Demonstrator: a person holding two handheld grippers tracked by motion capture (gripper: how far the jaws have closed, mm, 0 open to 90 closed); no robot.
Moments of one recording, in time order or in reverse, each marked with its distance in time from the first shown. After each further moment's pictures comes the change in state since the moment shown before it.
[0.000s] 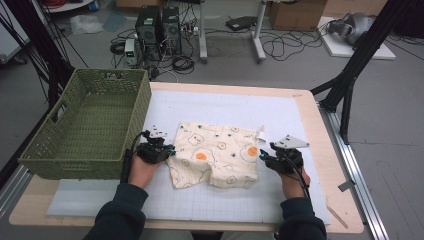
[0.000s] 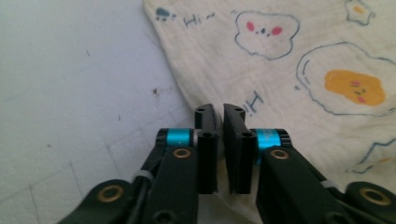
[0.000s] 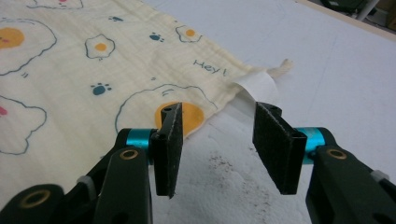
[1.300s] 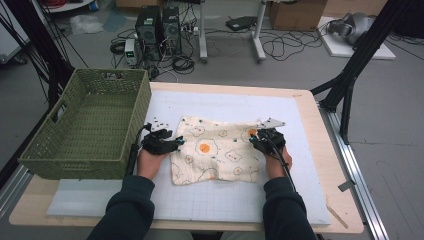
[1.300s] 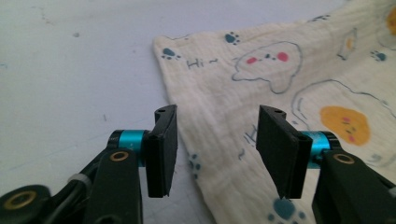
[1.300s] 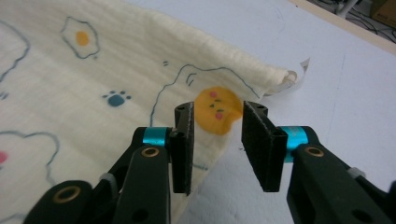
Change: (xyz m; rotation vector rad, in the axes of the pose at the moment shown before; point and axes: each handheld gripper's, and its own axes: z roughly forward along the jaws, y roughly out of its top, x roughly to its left) left arm 0.006 0.011 0.021 -0.148 0.022 -0.045; right arm -0.002 0.038 0.063 0.080 -0.073 -0.025
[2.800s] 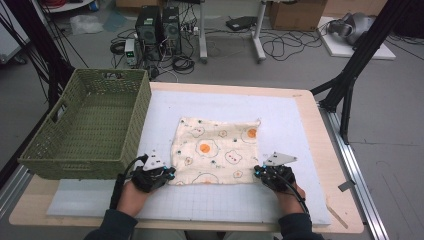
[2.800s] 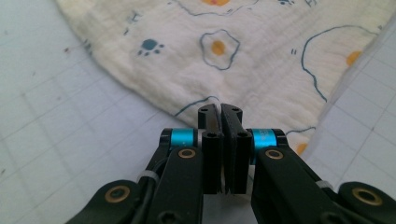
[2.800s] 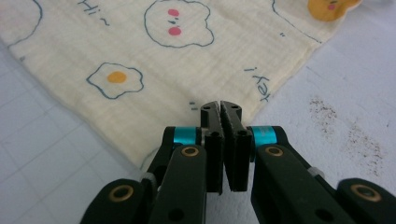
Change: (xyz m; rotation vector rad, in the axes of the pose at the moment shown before) left arm -0.036 -0.054 -0.072 0.130 -0.160 0.184; right arm 0.037 -0.067 -0.066 0.043 0.214 -0.056
